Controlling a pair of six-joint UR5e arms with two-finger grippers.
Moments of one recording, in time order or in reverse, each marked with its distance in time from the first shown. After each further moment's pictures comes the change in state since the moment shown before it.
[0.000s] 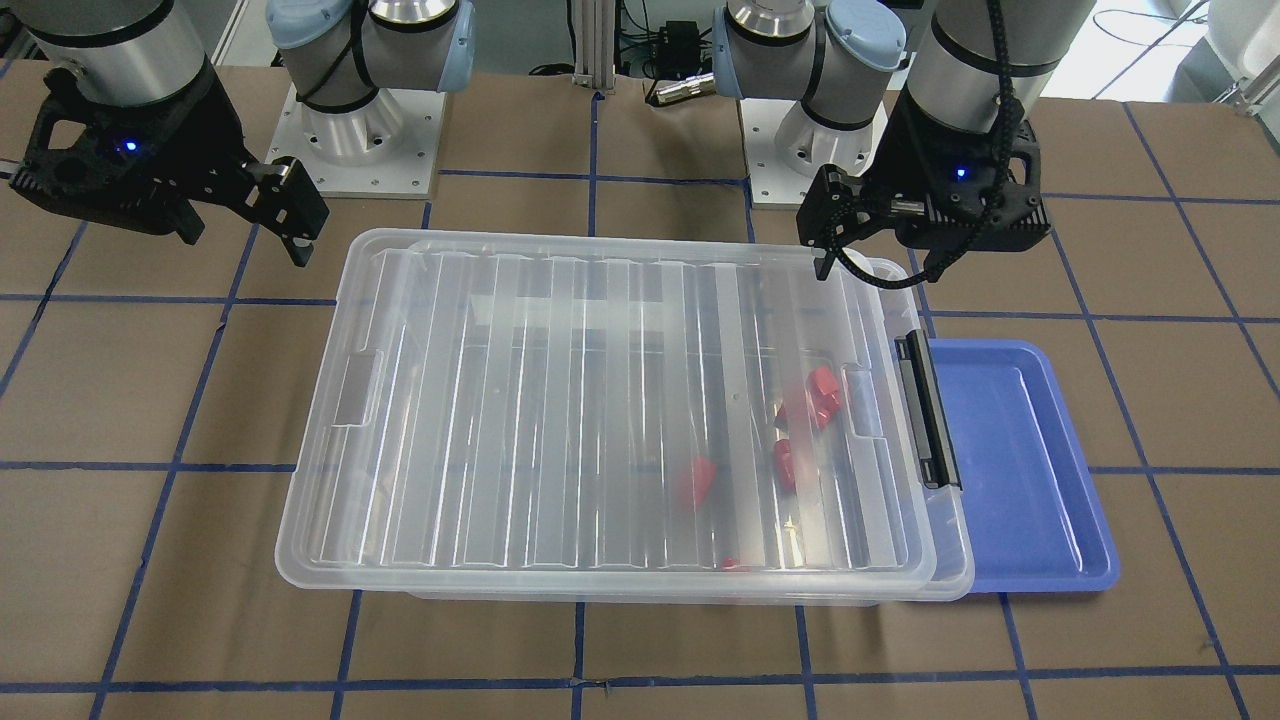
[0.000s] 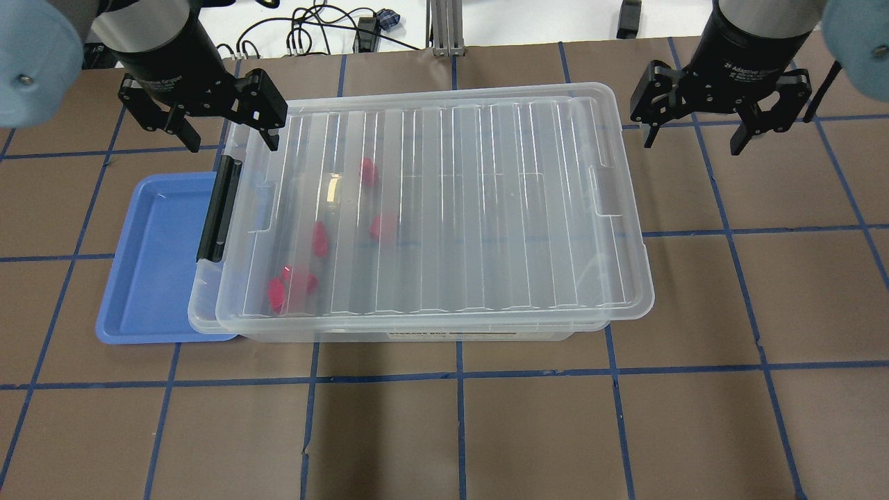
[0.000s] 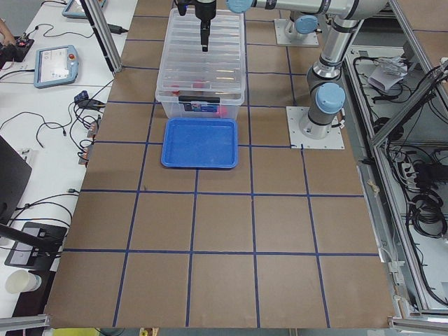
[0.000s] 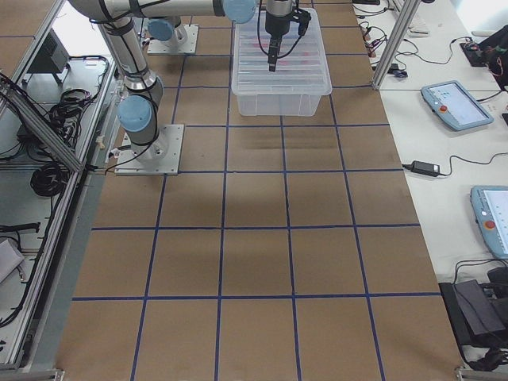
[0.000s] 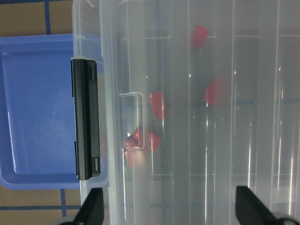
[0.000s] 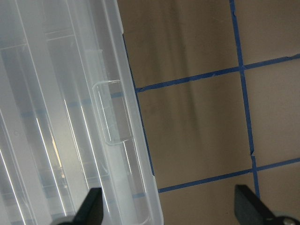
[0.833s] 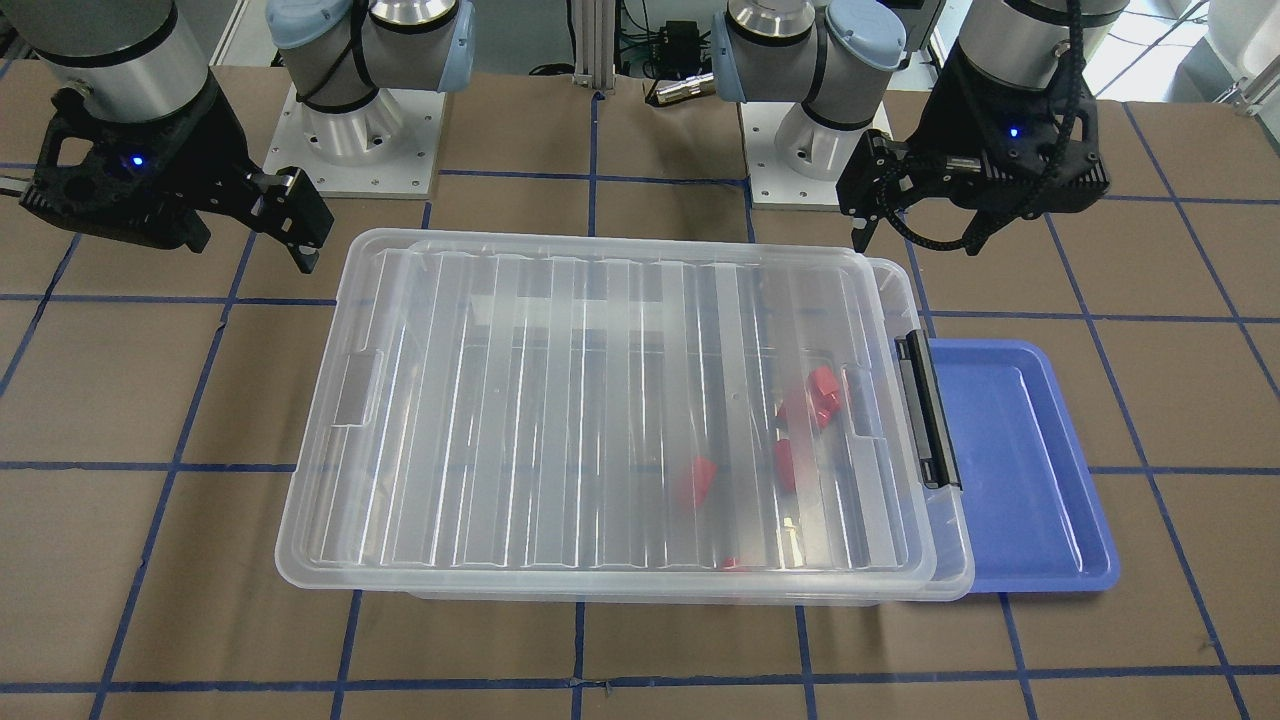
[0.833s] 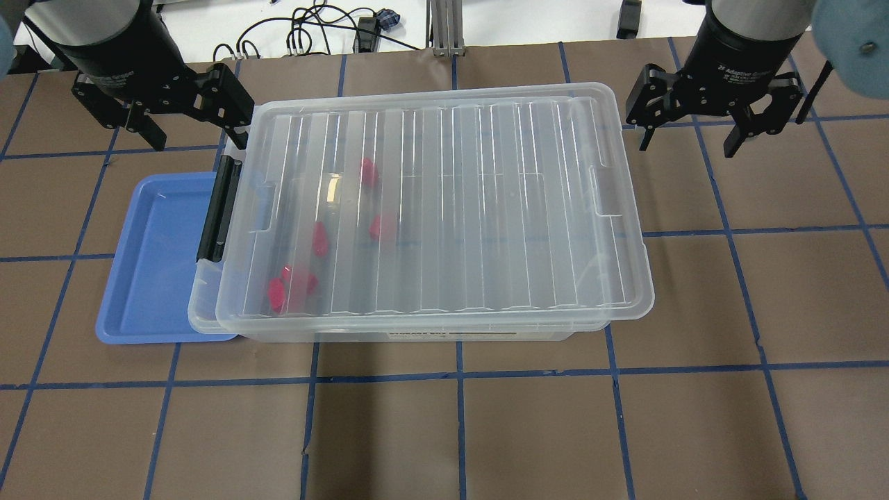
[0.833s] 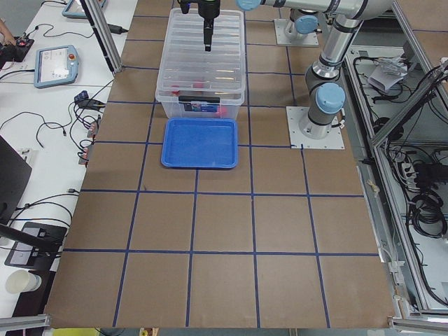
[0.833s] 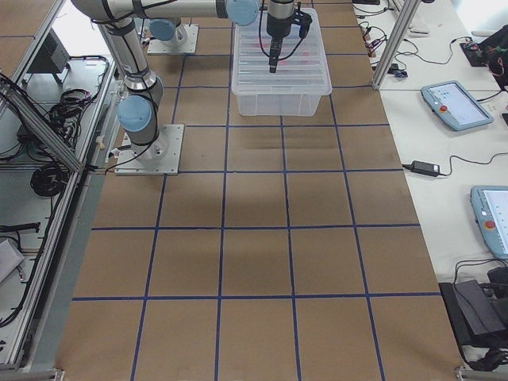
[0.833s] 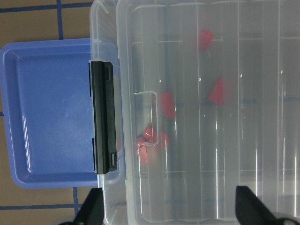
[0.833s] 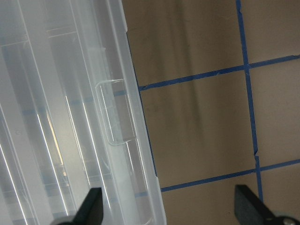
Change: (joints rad) left arm 0.057 0.040 0.004 -0.042 -0.004 0.063; right arm 0.000 0.014 -0.006 0.004 0.010 -0.005
